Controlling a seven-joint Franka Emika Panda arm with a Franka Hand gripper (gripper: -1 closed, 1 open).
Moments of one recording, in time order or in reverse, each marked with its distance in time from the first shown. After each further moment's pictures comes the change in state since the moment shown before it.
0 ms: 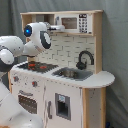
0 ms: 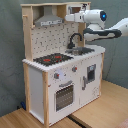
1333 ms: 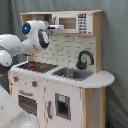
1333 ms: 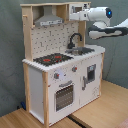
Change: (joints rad) arm 0.210 0.014 -0.172 -0.076 0.000 -0.061 -0.051
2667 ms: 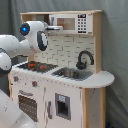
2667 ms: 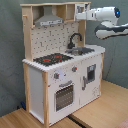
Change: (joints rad) arm 0.300 -0.001 -0.236 -0.139 0.000 0.028 -0.051
